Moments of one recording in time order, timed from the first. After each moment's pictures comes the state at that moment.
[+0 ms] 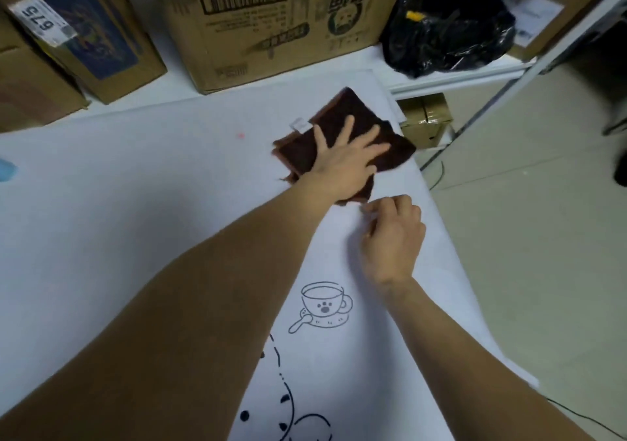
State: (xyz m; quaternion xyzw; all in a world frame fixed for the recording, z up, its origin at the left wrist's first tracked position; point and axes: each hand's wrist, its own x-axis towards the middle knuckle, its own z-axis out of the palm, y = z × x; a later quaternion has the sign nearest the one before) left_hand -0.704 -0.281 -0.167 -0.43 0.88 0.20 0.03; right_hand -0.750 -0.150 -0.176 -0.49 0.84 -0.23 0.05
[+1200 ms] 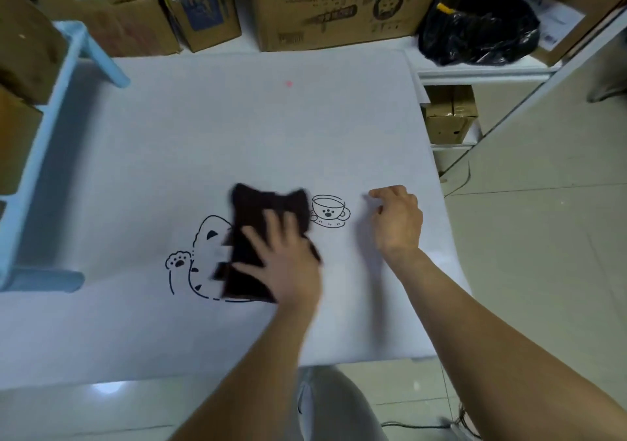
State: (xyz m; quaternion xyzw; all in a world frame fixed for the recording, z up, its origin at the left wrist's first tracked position) left_hand -0.618 0.003 -0.169 -0.81 0.56 0.16 -0.05; right_hand -0.761 -0.051 -0.136 -0.57 0.78 -0.14 0.20
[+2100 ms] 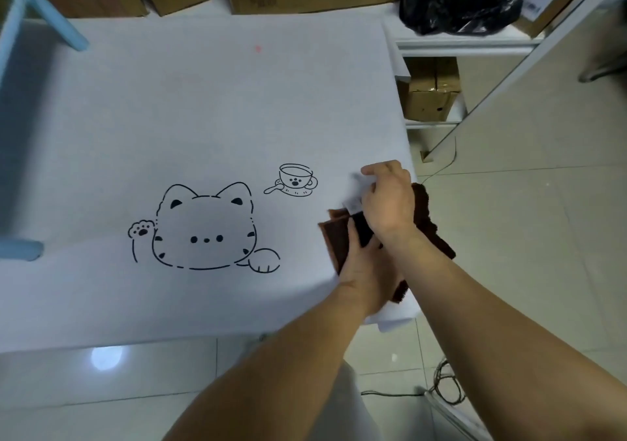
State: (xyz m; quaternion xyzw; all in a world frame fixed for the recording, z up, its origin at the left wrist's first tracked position) left_hand -0.743 0.056 -0.173 -0.42 0.90 0.09 0.11; right_hand -0.795 -0.025 -0.127 -0.58 0.77 -0.16 0.21
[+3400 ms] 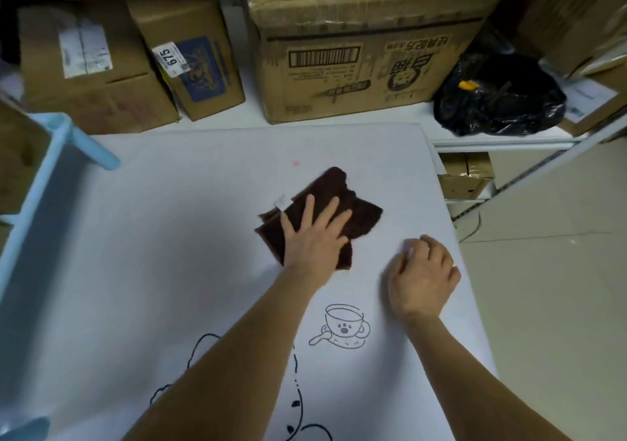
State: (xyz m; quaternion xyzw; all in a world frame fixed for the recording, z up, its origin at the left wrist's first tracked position) left_hand -0.615 -0.193 -0.165 -0.62 0.77 0.17 0.04; right_hand -0.768 -0.135 -0.171 -0.49 0.86 -0.13 0.08
